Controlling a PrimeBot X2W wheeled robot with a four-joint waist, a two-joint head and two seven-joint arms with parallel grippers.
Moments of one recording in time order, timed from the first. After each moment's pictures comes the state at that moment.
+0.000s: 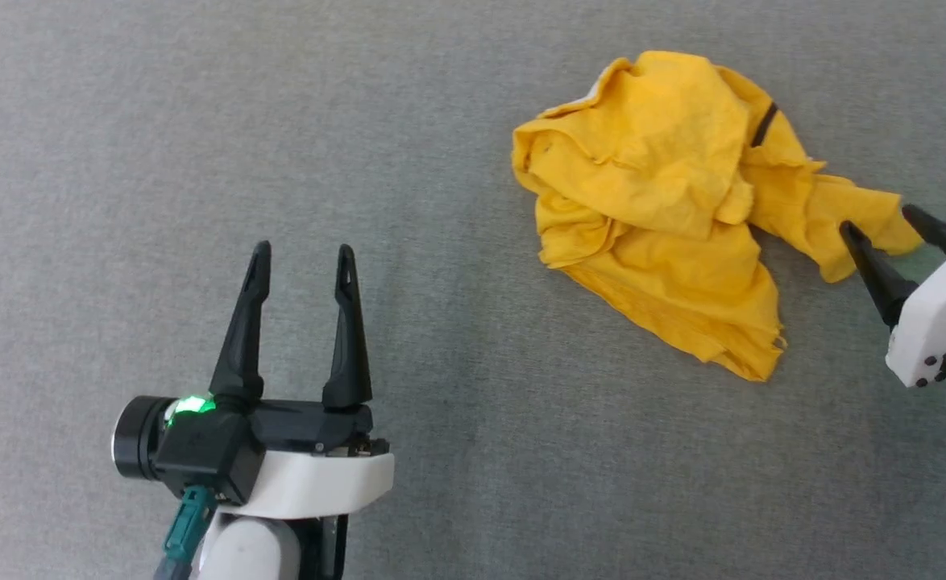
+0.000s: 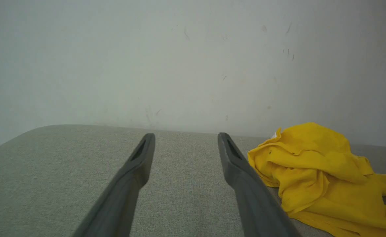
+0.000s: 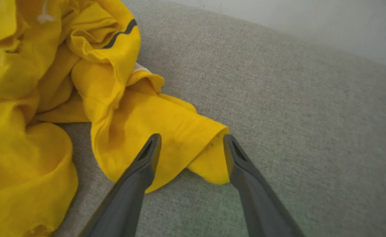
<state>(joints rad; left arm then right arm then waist) -0.09 0.09 -0.23 -0.24 -0.12 0.16 -0.26 -0.38 -0.47 0.09 0.12 0.43 0.13 0.38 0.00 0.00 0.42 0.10</state>
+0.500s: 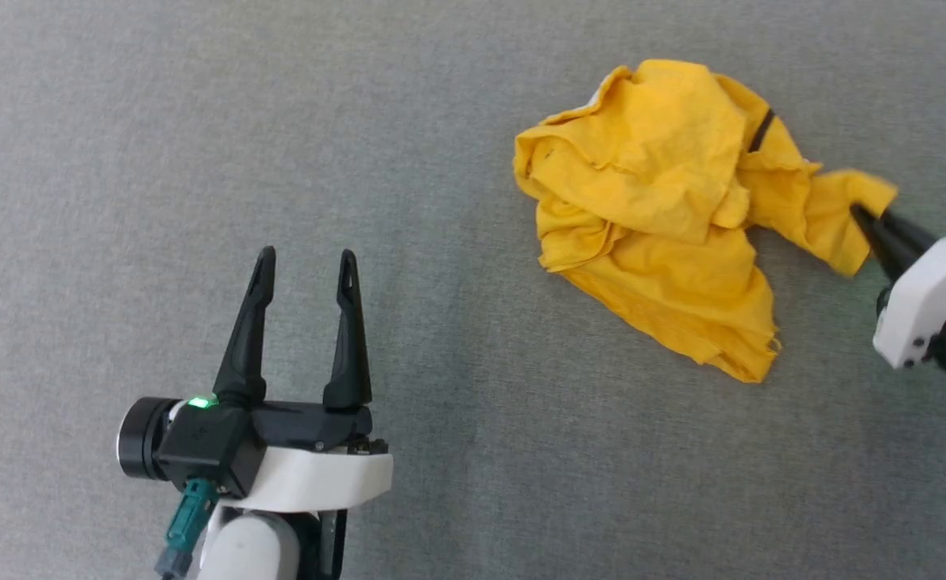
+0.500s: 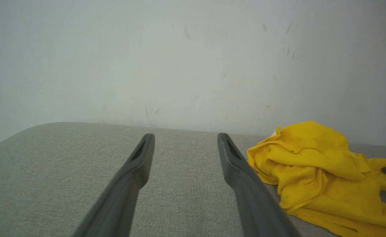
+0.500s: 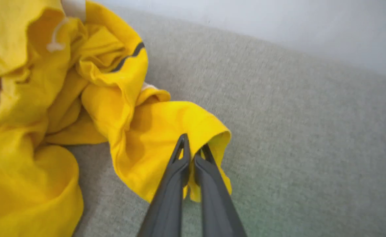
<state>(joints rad) -0.09 0.07 -0.21 -0.20 -0.12 0.13 -0.26 -0.46 -0.50 0.19 0.27 0.50 0.13 0.30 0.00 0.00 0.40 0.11</state>
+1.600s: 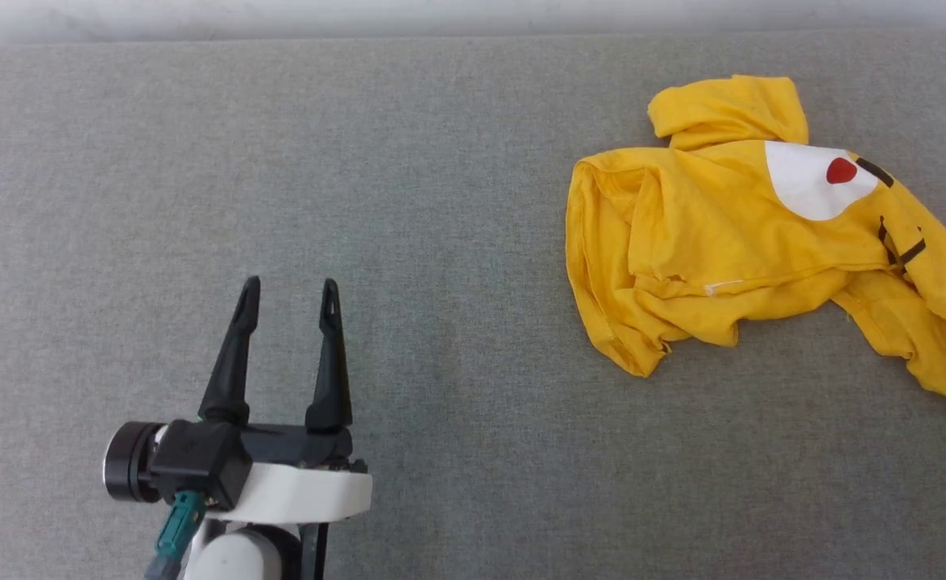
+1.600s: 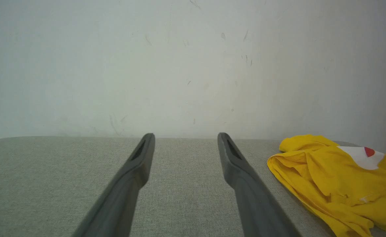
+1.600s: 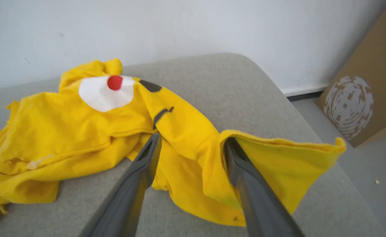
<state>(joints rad) -0.04 0.06 -0.15 -0.17 -0.10 0.08 -0.26 -0.02 -0.17 -0.41 -0.06 0.30 0.13 0.24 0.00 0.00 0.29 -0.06</state>
